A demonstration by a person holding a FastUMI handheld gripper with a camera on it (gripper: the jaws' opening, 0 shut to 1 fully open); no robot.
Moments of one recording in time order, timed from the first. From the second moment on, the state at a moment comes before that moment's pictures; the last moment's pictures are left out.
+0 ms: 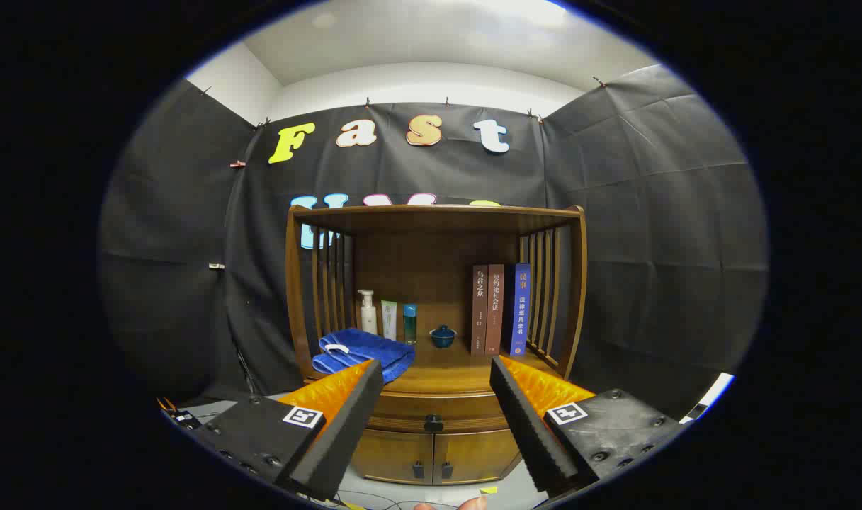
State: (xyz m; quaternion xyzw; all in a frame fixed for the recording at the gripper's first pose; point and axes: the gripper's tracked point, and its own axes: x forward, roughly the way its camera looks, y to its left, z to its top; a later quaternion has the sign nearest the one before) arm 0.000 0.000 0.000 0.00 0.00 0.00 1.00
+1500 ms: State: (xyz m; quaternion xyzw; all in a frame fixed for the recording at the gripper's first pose) arm 0.055 0.001 -0.034 0.03 -0.01 0.00 1.00
